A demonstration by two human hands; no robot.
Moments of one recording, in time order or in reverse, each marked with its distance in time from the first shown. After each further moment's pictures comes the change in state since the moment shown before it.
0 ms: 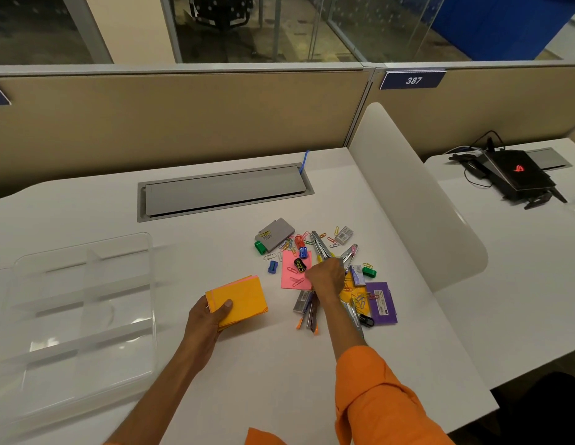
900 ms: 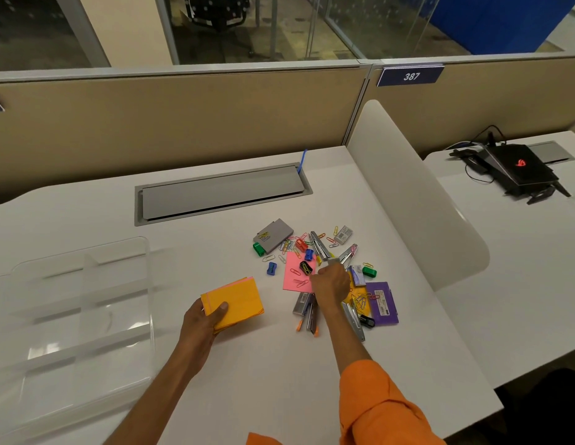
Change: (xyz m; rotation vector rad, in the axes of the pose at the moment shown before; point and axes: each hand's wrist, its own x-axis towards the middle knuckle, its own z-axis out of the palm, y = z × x) left_hand 0.007 -0.001 -0.007 0.024 0.021 0.006; right_hand -0.001 0.018 0.000 0.008 0.091 -0.064
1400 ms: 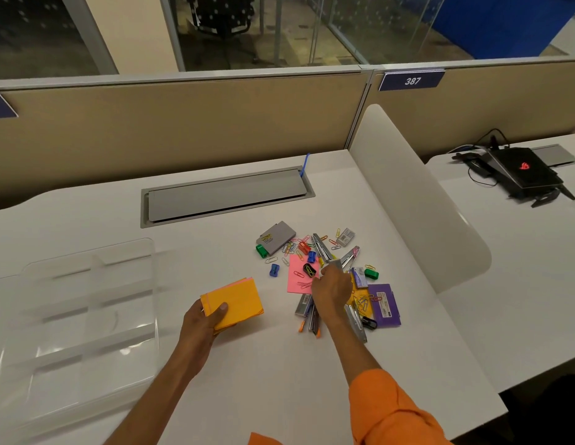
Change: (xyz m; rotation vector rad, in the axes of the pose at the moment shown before) left_hand -0.006 0.005 -0.004 0.006 0.013 0.015; right_hand -0.012 0.006 -0.002 -0.190 0.055 -0.221
